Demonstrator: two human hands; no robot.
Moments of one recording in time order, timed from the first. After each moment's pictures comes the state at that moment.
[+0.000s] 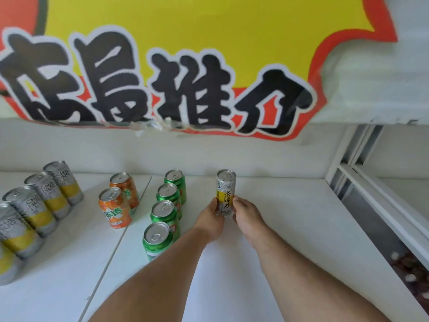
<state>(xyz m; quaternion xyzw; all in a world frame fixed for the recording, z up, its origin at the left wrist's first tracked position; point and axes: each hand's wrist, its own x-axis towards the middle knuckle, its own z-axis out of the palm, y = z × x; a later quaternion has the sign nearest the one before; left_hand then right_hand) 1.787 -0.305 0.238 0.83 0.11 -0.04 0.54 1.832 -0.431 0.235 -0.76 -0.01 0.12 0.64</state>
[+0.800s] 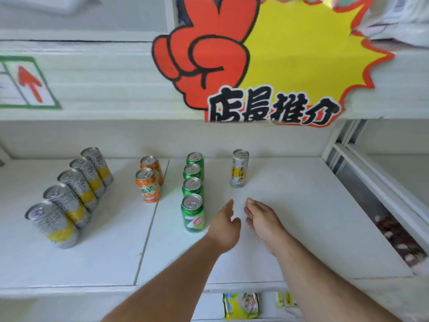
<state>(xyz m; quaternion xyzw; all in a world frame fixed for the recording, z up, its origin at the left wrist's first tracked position) 1.643 -0.300 0.276 0.82 0.09 -0.07 0.56 1.689 -0.432 0.264 -0.73 0.07 0.15 0.66</state>
